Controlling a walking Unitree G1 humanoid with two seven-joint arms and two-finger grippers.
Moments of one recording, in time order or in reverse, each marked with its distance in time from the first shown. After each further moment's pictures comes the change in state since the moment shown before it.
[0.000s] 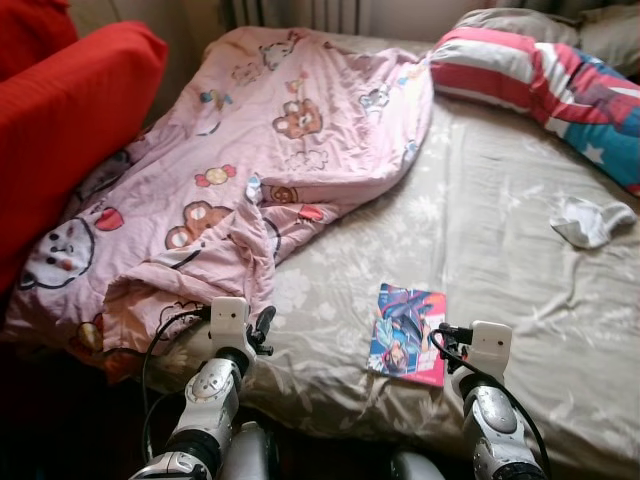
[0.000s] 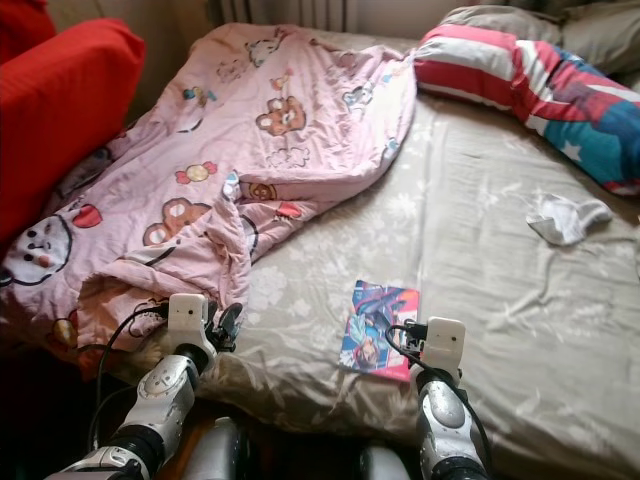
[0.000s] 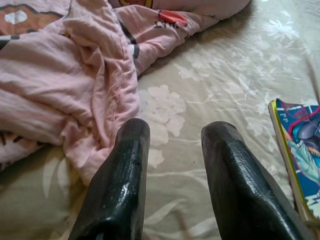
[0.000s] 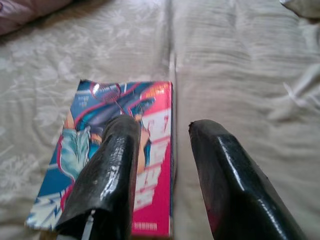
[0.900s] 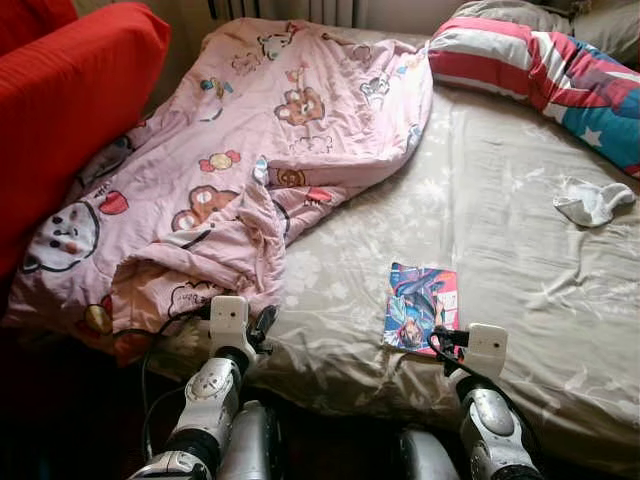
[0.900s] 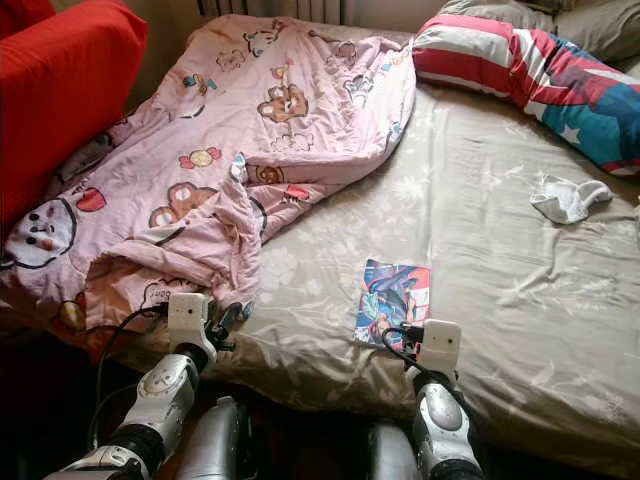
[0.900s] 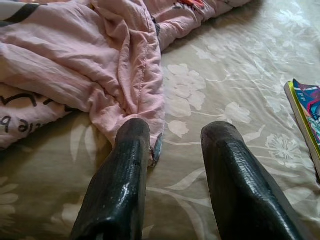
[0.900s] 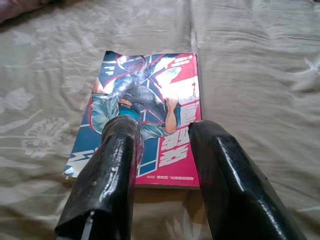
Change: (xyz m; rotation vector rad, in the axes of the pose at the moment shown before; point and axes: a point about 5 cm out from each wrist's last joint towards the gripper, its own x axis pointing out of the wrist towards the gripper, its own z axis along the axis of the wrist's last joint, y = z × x) left arm 0.000 0.002 0.000 -0.012 0.001 0.009; right arm 0.000 0.005 0.000 0.004 0.004 0.027
